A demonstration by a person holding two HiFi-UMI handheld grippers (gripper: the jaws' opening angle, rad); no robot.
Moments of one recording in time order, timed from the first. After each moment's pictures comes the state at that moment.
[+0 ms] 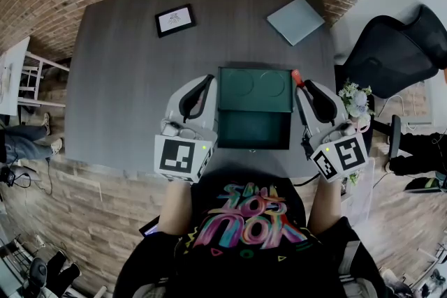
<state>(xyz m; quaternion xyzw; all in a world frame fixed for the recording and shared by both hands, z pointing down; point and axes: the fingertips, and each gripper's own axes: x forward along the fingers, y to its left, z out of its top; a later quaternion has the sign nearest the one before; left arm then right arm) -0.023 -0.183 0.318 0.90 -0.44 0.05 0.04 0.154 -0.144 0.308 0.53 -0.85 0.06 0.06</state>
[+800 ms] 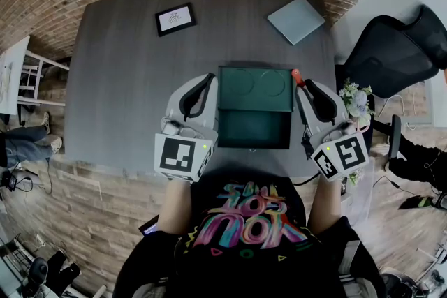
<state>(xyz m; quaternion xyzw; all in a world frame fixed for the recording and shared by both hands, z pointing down) -0.023 -0.184 0.318 0.90 -0.44 0.06 0.05 0.153 -0.145 0.308 0.52 -0.85 0.06 0.06</state>
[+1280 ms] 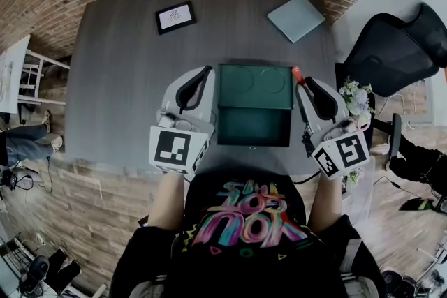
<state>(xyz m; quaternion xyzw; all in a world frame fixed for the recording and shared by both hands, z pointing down) -0.023 -0.193 0.309 0.90 -0.43 0.05 0.01 0.155 -0.144 0.308 0.52 -0.85 0.06 0.05</state>
